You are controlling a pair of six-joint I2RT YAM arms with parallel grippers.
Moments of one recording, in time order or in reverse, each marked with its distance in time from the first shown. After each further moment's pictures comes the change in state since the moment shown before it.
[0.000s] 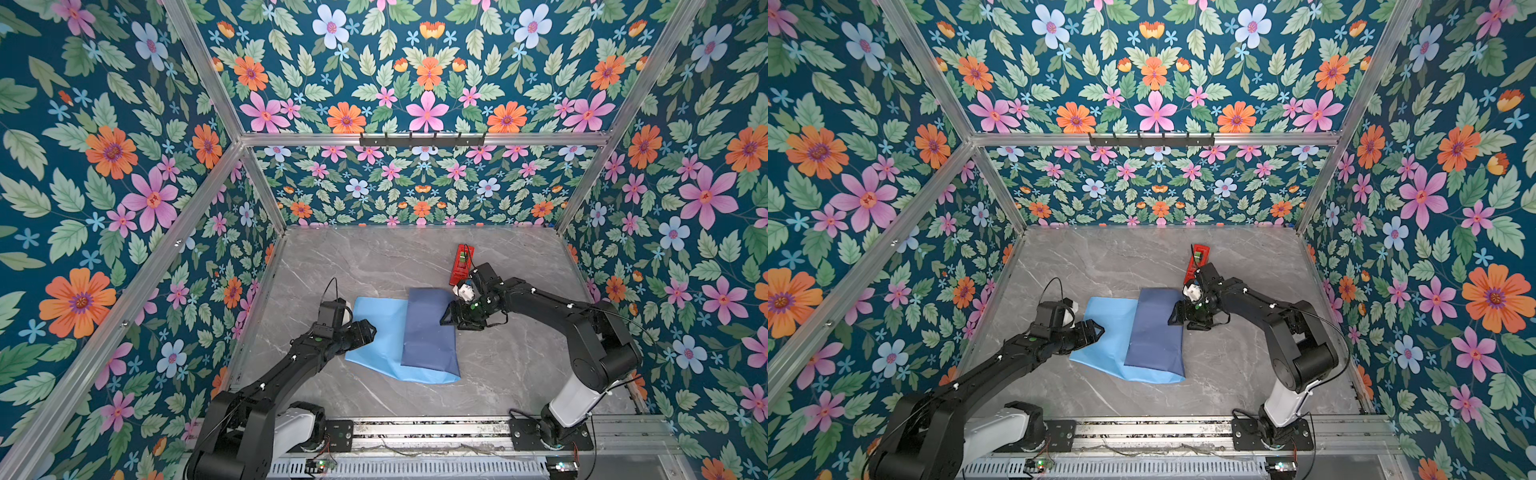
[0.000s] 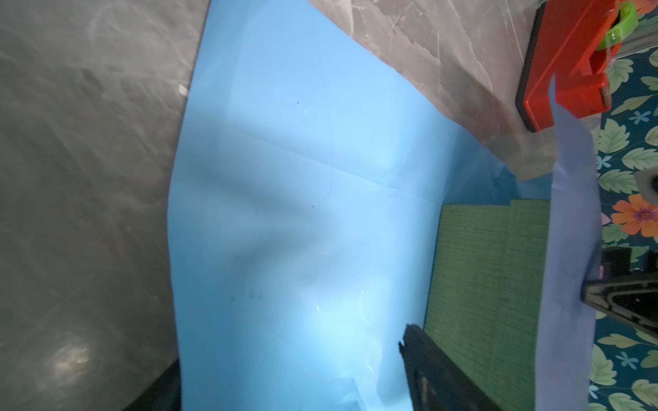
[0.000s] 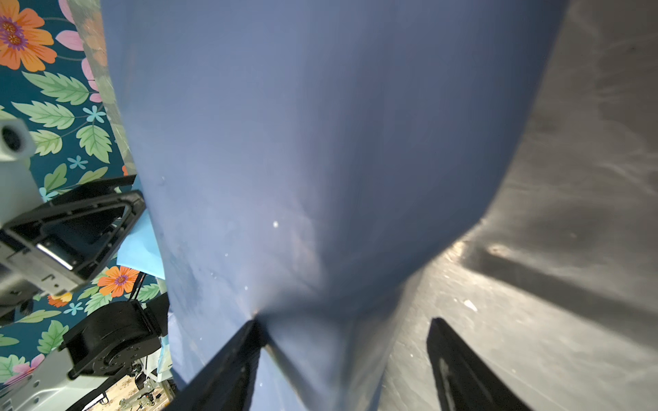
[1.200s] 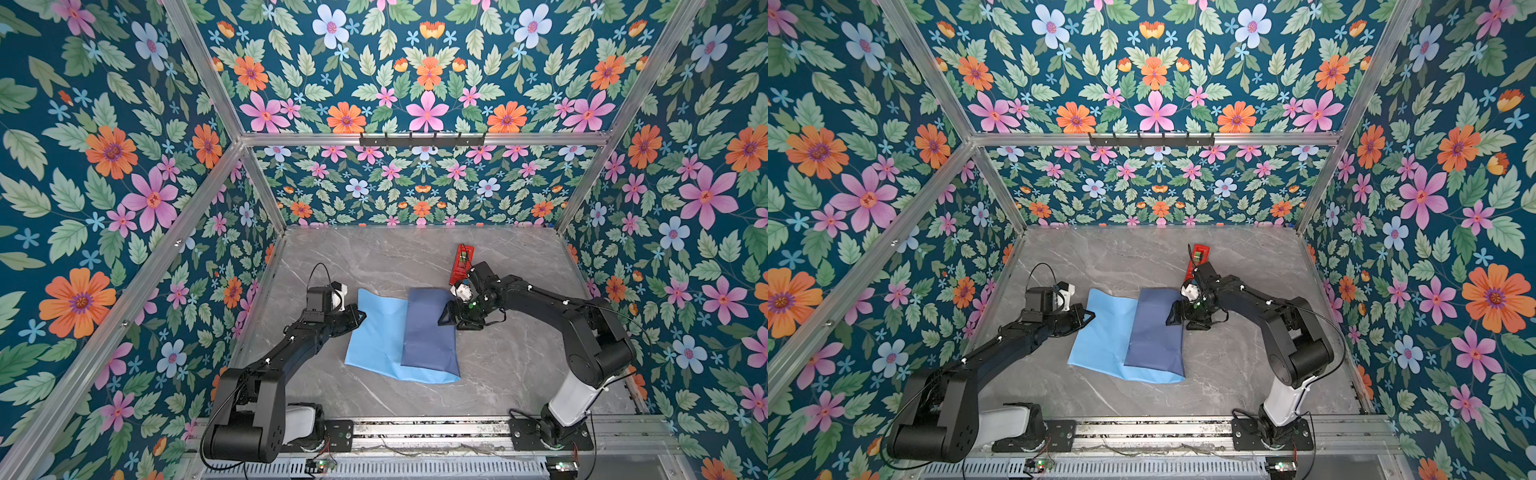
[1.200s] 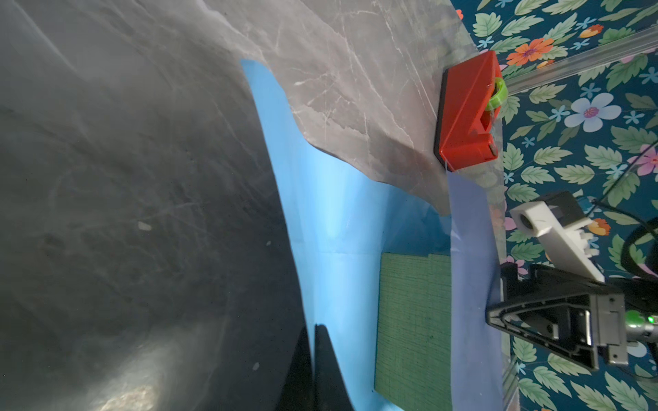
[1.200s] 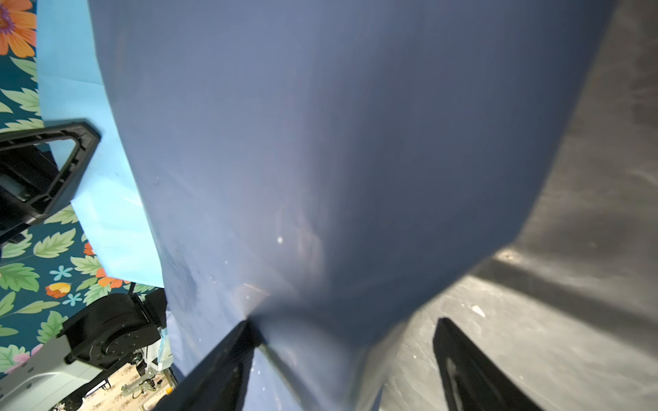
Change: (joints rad) left arm 0.120 0.100 0.097 0.111 0.194 0.076; right arm 0.001 0.035 0.046 -0.050 -0.007 -0.034
